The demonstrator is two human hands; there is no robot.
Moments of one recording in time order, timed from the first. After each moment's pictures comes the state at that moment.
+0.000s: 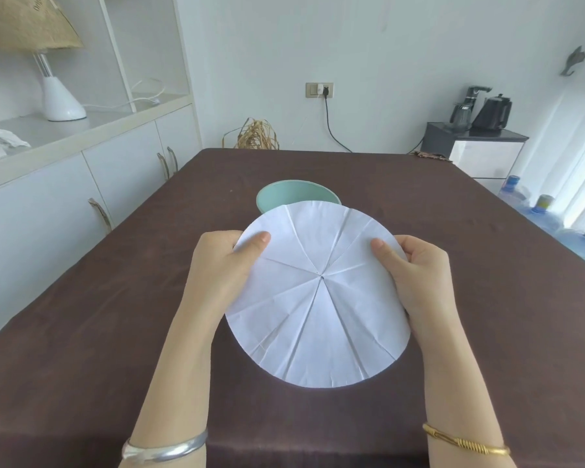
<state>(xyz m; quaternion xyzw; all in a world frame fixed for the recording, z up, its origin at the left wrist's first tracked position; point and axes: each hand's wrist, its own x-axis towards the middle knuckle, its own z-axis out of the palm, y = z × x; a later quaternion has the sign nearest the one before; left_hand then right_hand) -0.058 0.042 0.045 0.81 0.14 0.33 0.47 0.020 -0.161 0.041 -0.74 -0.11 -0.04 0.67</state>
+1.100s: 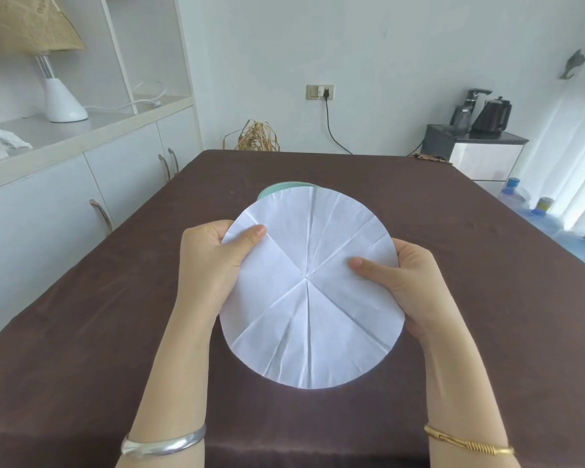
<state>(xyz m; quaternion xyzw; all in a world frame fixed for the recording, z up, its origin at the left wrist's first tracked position) -0.061 0.044 0.052 0.75 0.15 0.37 0.53 0.022 -0.165 0.041 -0.65 -0.19 0.11 0.73</state>
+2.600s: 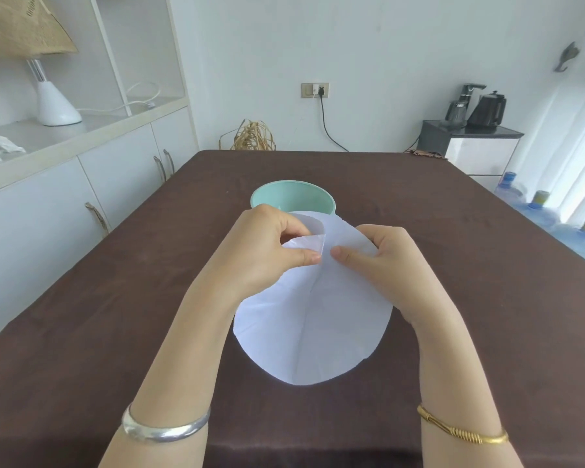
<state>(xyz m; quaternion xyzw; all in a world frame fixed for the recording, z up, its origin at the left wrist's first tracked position) -0.055 0.009 0.091 0.91 0.02 0.17 0.37 0.011 -0.154 0.069 -0.79 -0.27 0.04 0.54</state>
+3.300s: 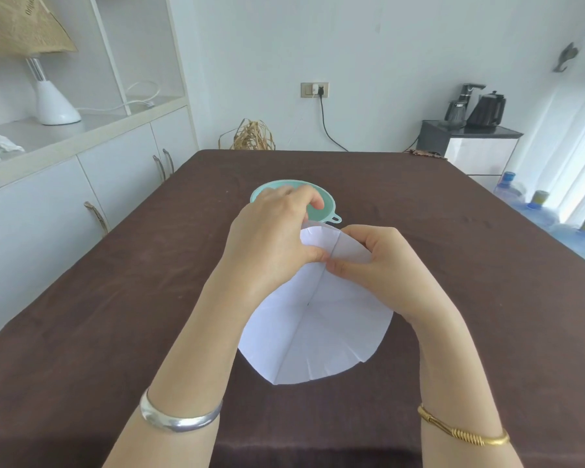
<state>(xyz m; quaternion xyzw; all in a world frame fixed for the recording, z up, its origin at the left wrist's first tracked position) -0.046 -0.007 0.099 0.95 0.03 0.24 0.18 0.007 -0.154 0.071 -0.80 -0.33 0.04 0.50</state>
